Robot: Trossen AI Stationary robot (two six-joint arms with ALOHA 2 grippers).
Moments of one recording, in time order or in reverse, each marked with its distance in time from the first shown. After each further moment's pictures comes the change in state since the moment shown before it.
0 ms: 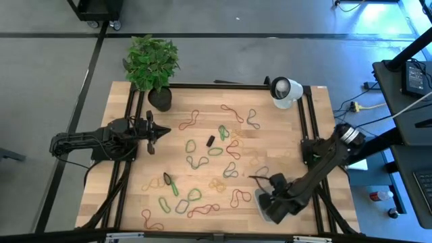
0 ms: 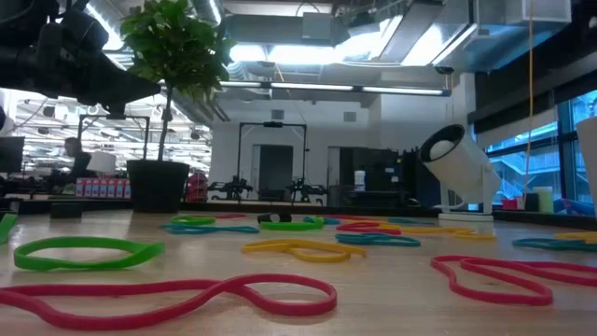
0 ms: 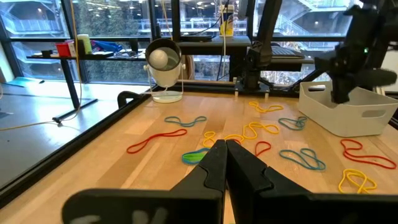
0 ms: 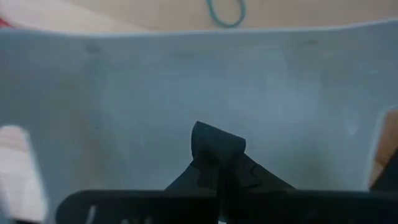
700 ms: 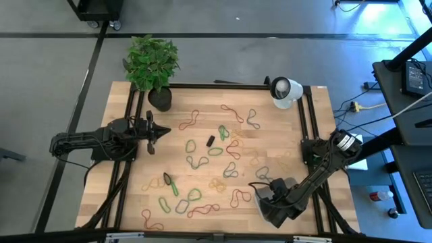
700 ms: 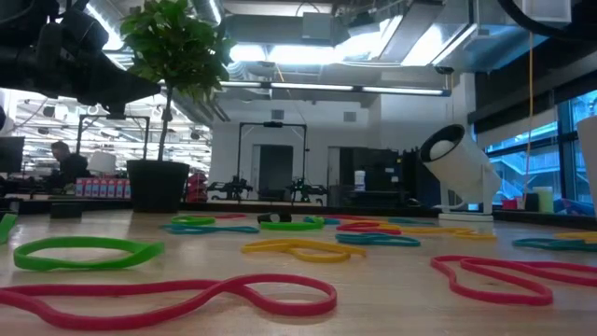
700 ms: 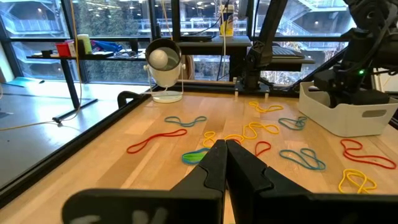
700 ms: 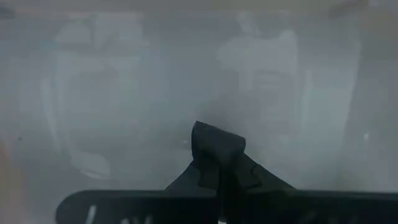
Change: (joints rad) left arm 0.000 0.000 0.000 0.000 0.000 0.000; right arm 0.046 0.079 -0.105 0.171 -0.019 0.045
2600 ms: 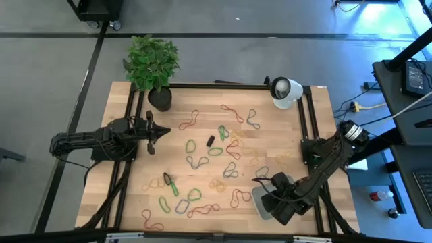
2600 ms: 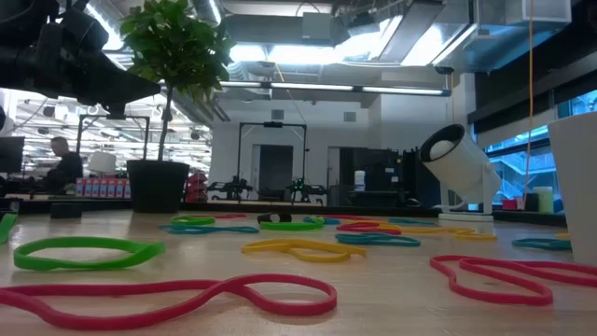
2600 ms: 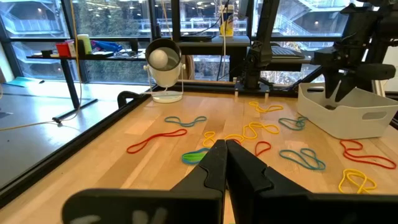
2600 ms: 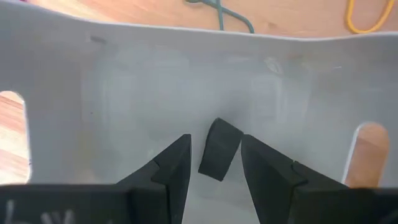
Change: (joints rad) left arm 0.000 0.000 0.000 0.000 0.000 0.000; right arm 0.000 -0.151 0.053 -0.157 0.145 -0.110
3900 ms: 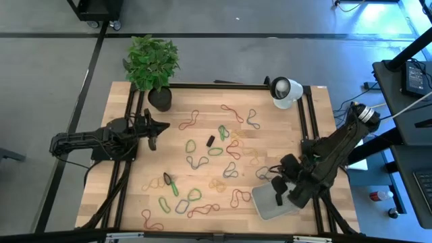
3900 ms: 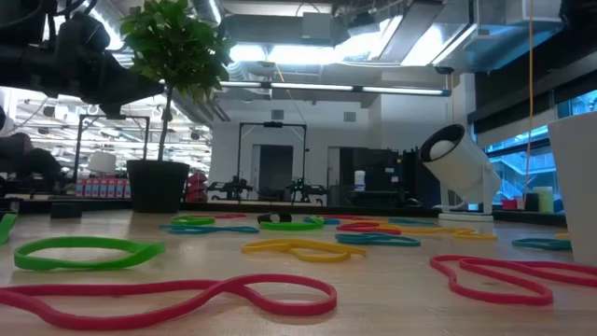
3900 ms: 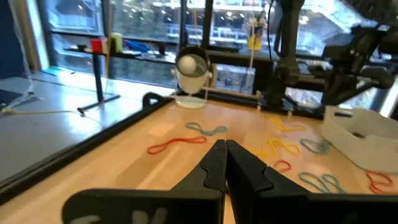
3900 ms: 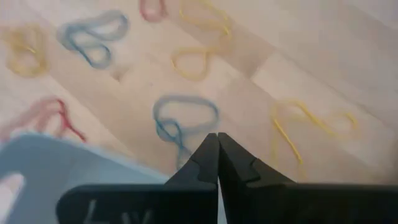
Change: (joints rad) left arm 0.000 0.000 0.000 0.043 -0.127 -0.089; right arm 0.026 -0.352 -0.276 -0.034 0.458 -0.220
